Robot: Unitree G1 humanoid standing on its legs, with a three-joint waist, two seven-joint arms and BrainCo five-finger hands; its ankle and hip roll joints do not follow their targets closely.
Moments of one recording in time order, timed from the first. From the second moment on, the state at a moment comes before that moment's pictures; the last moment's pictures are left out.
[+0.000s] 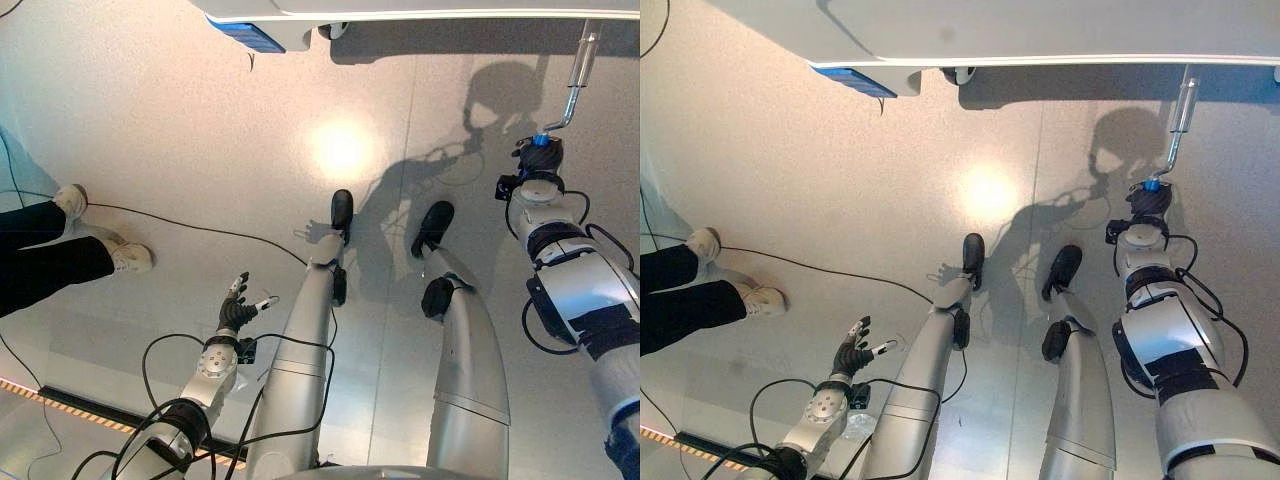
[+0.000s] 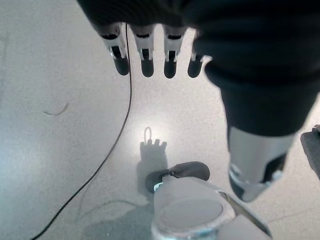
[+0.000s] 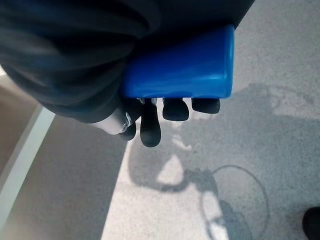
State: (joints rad) left arm -0.27 0.37 -0.45 0.85 -0.41 -0.38 0.27; right arm -1.22 -0.58 0.36 1.49 0.52 -0.21 -0.40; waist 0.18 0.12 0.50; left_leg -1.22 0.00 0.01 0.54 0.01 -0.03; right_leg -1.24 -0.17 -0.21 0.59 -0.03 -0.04
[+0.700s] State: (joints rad) left arm -0.27 0.42 -0.45 0.80 -0.42 -0.38 0.30; right arm -1.00 -0.72 0.23 1.25 0.51 -0.30 -0.45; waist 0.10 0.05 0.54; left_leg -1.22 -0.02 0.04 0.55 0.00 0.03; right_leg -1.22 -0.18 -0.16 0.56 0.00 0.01
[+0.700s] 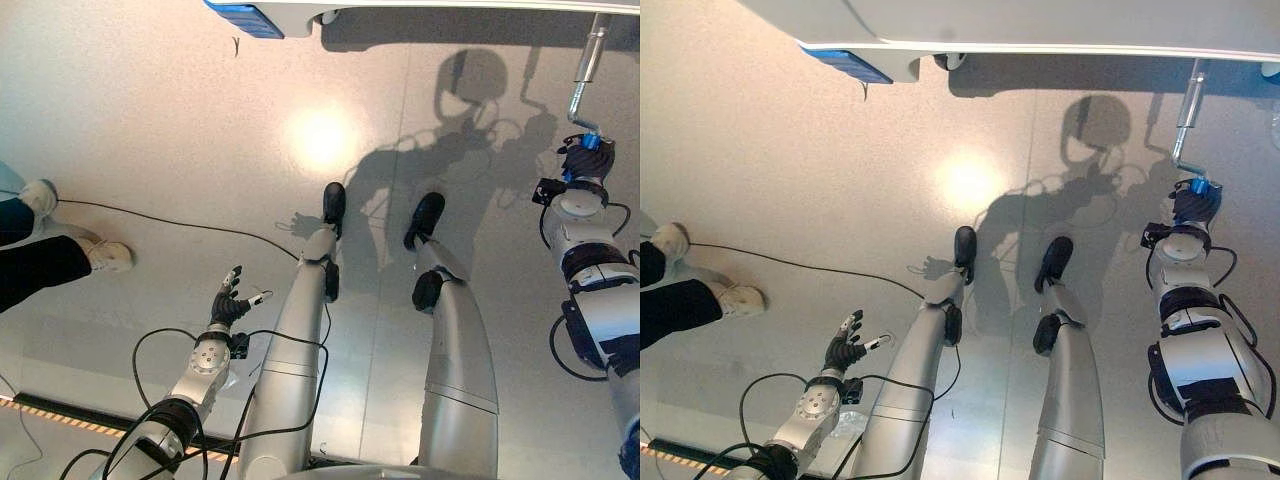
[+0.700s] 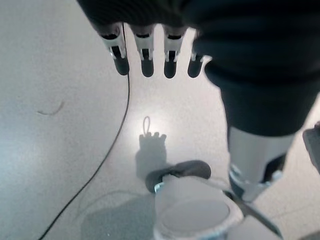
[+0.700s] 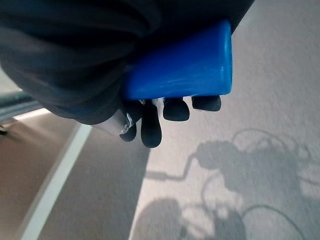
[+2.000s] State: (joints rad) left arm -0.19 0.43 -0.39 0.89 -0.51 -0.38 0.33; right arm -0.56 -0.63 0.48 0.01 0.84 -0.32 -0.39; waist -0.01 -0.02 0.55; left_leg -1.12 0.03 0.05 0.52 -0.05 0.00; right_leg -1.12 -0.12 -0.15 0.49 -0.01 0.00
